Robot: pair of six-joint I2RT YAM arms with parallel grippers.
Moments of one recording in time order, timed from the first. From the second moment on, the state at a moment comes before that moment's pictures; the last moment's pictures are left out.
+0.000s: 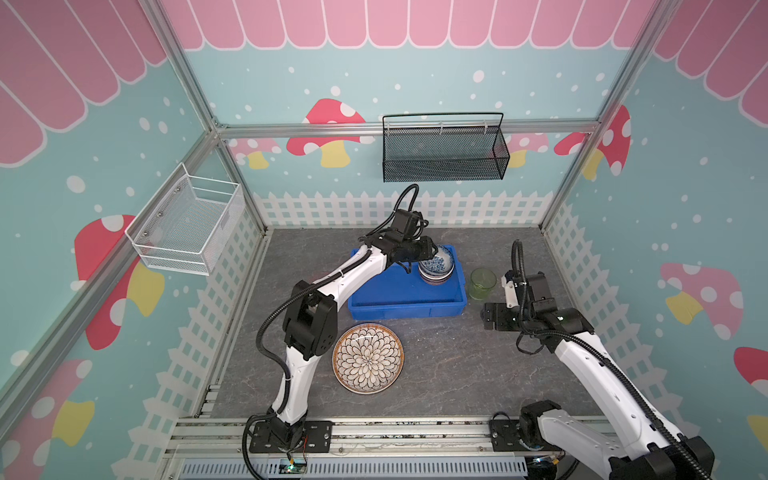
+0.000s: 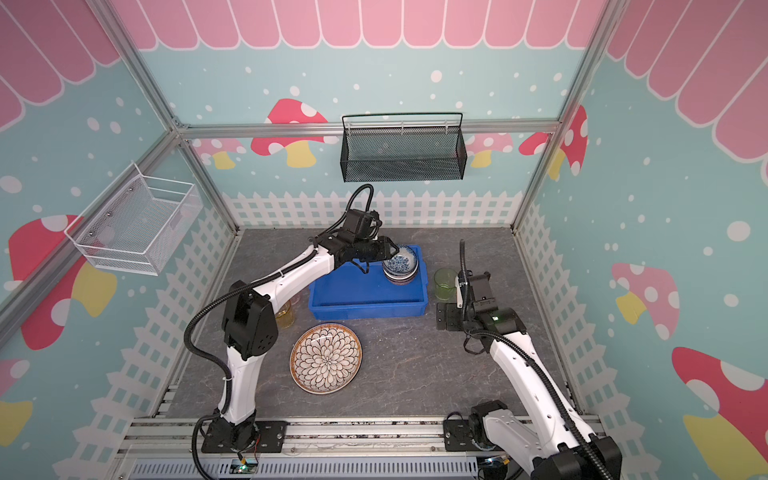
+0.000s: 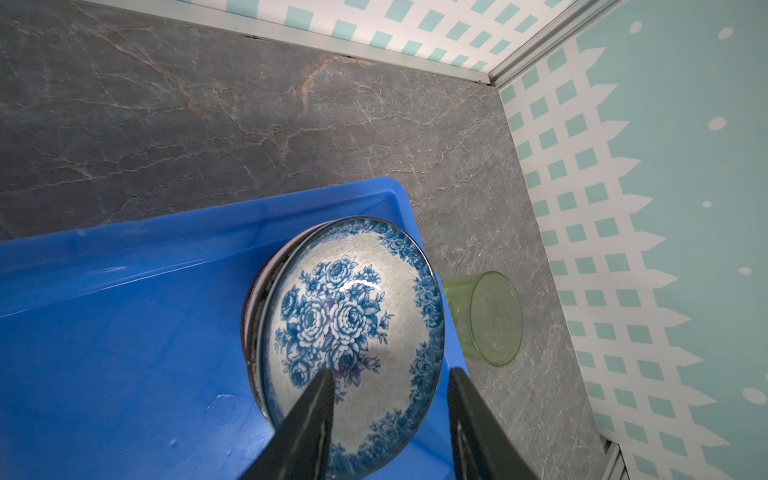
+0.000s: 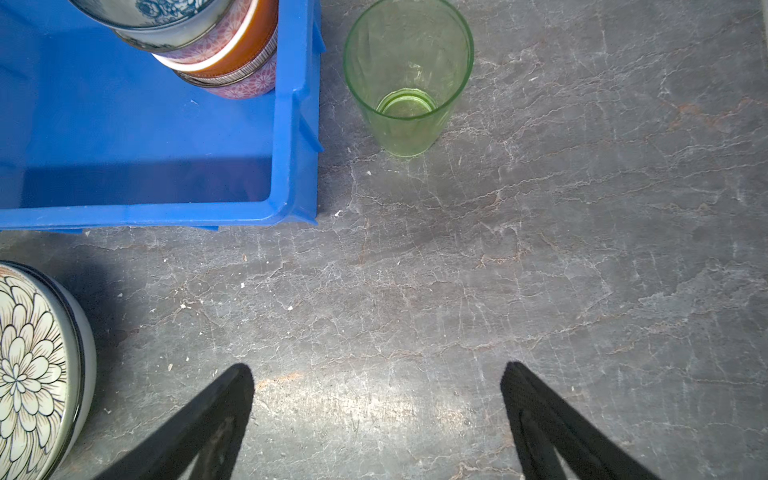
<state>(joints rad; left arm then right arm) -0.58 2.16 1.95 -0.48 0.27 -0.59 0.24 1.01 0.88 -0.83 0.03 0.22</state>
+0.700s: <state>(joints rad) -0.58 2.19 1.91 -0.40 0.32 -0.62 0.23 1.01 0.88 -0.83 0.03 0.22</state>
